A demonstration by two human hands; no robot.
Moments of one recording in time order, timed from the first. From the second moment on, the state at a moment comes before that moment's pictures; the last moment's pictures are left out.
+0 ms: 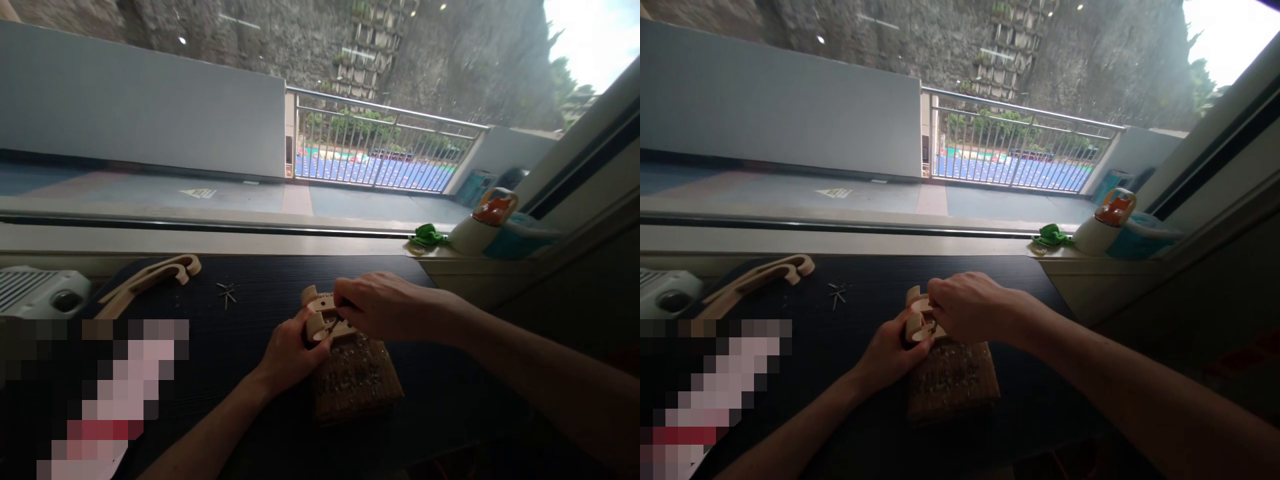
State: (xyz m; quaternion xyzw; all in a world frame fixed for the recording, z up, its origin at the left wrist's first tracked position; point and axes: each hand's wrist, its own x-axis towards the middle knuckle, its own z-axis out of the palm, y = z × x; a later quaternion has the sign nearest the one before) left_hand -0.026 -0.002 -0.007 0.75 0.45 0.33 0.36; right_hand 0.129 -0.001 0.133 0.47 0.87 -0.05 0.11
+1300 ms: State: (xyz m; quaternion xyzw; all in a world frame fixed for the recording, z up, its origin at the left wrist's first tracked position) left_hand -0.025 -0.002 -0.014 0.76 0.45 0.34 0.32; right_hand 0.137 0.006 0.113 0.56 0.82 -0.04 0.05
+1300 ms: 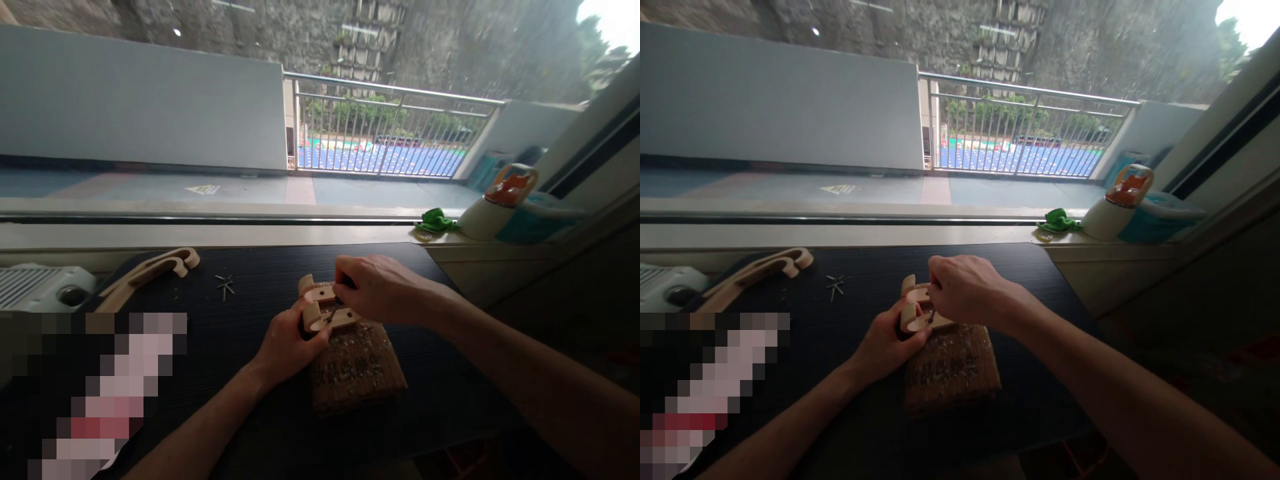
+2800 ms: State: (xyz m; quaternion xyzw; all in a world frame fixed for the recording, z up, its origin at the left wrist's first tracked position) left_hand -0.025 -0.003 -0.014 0.75 0.46 0.34 0.32; right_hand 0.104 0.012 0.150 0.40 0.88 0.00 0.24
